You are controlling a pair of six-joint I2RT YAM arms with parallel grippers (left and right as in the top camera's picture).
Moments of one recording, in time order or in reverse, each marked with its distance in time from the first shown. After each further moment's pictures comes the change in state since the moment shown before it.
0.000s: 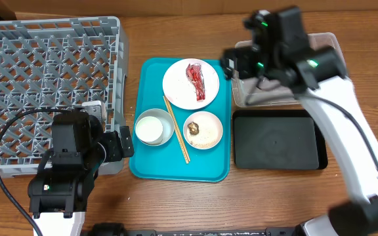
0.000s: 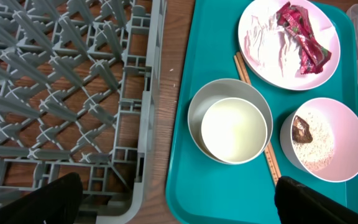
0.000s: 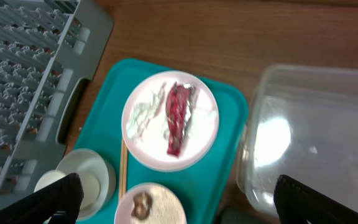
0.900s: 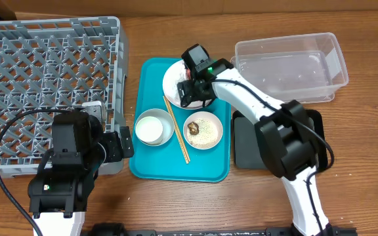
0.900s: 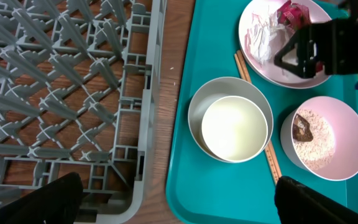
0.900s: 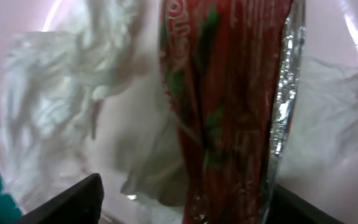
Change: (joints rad) left arm 0.000 0.000 0.000 -0.006 0.000 0.000; right arm 0.182 0.598 0.028 0.202 0.091 0.140
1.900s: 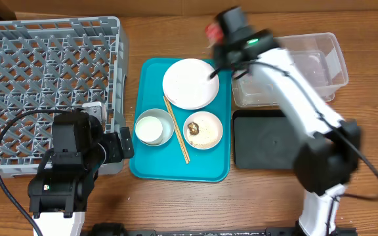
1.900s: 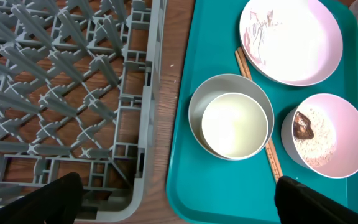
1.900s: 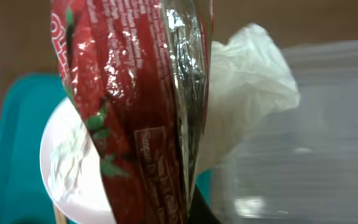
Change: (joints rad) left arm 0.000 0.000 0.000 -0.010 0.000 0.000; right arm -0.180 -0.283 0.122 -0.199 0.145 0.048
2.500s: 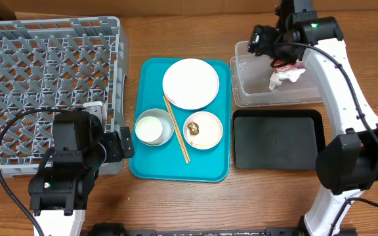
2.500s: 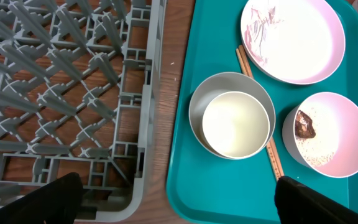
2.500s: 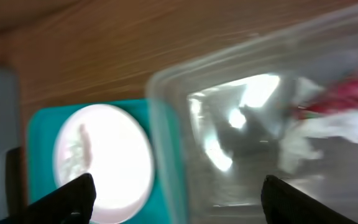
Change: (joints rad) left arm 0.000 0.011 0.000 0.000 0.000 0.000; right arm -0.219 -0.032 -0.014 -0.024 -0.261 0.022
